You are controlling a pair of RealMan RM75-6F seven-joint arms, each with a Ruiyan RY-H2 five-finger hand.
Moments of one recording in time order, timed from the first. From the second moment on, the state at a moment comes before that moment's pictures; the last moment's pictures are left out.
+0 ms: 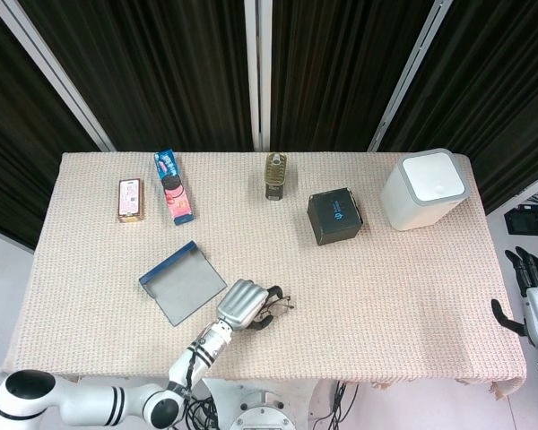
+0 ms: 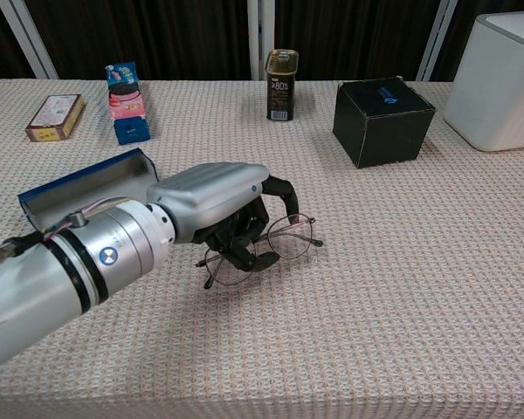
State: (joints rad) left arm -0.72 -1.89 -0.15 -1.55 1.15 1.01 0.51; right arm 0.07 -1.08 0.08 -1.53 -1.41 1.41 0.17
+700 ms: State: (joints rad) left arm -0.73 -1.87 -0.13 -1.53 1.24 1.01 0.41; right arm 0.06 -1.08 0.09 -1.52 -1.41 1.42 0.17
